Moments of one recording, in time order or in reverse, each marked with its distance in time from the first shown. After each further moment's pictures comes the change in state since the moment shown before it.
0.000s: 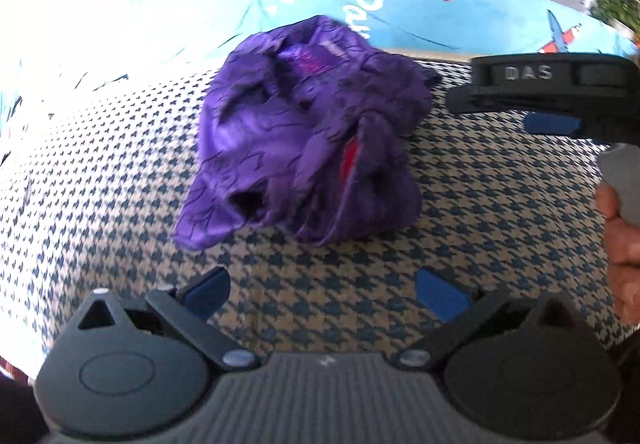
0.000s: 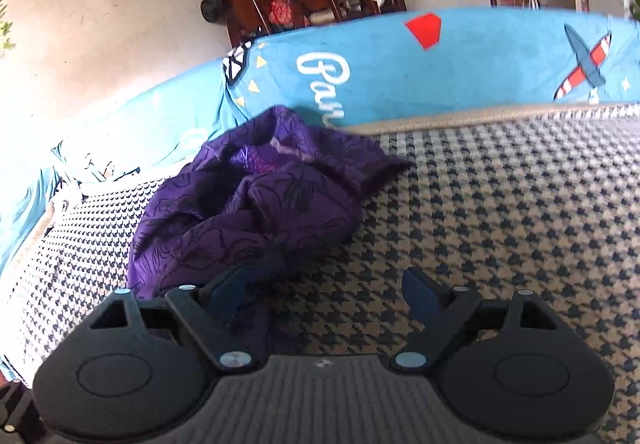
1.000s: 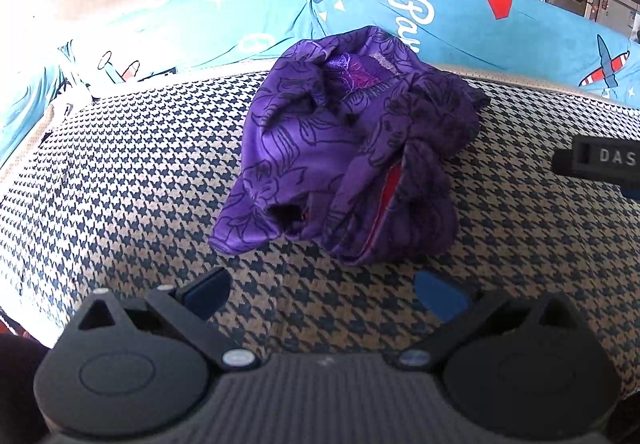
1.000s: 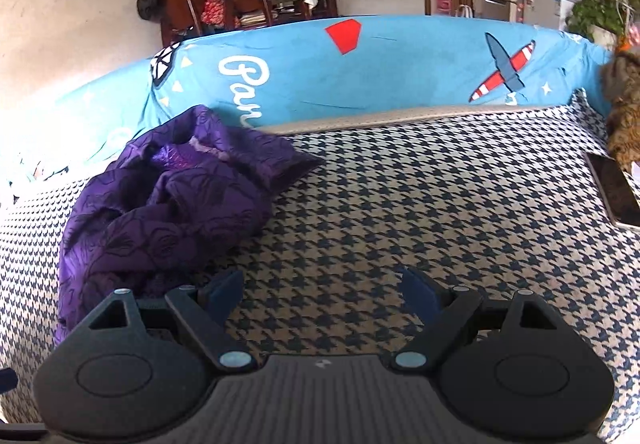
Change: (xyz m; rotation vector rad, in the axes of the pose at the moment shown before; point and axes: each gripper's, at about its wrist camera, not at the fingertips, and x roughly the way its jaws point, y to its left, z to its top) left arm 0.005 -0.003 0.014 -0.089 -0.010 0.120; right arm -0.023 -0.016 -0.008 0.035 0.012 -0.244
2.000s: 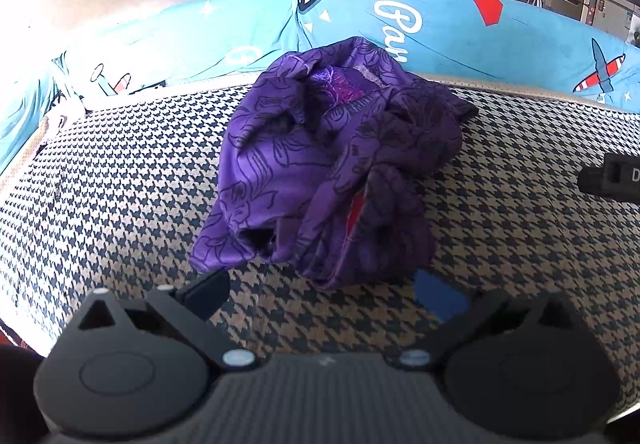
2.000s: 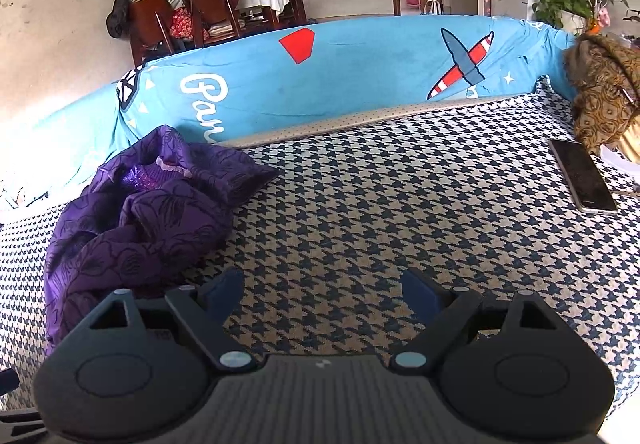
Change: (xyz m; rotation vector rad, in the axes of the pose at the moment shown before) left arm 0.006 -0.018 0.008 0.009 -0.018 -0.004; right arm -0.015 -0.030 0.006 0.073 -0.006 -0.050
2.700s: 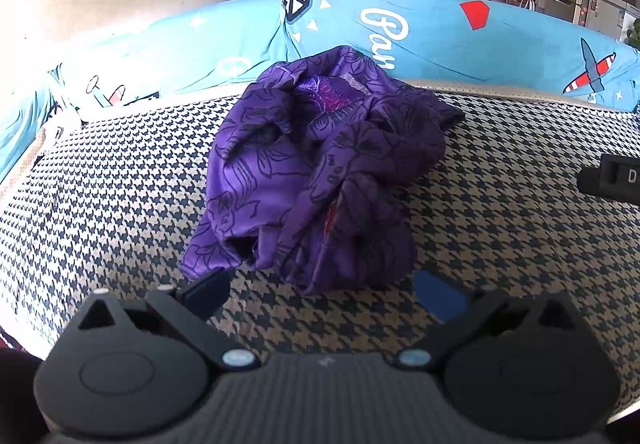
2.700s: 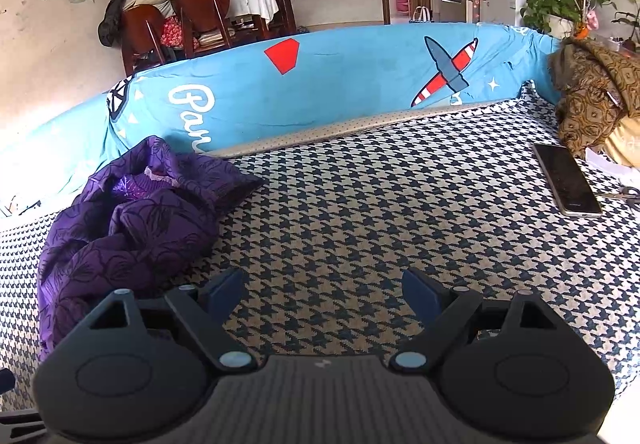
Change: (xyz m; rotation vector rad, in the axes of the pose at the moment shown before) left arm -0.006 -0.011 0.001 0.023 -0.025 -0.004; right arm -0.008 -0.009 0.000 0.011 -0.024 -0.025
